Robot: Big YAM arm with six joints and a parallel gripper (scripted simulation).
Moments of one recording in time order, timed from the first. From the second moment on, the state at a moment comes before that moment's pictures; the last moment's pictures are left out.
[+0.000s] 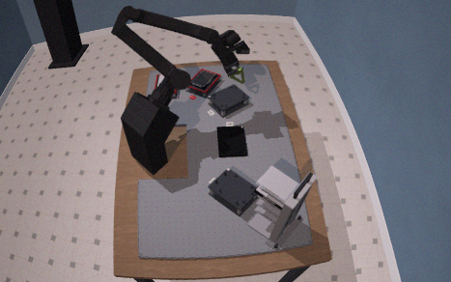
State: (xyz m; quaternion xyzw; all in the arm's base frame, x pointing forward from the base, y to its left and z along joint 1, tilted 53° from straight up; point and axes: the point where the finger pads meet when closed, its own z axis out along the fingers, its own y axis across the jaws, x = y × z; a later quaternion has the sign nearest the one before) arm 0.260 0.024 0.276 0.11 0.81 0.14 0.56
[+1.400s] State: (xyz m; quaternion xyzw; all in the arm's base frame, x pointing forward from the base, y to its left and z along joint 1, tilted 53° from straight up) arm 0.260 0.025 0.277 0.40 0.73 0.19 0.52
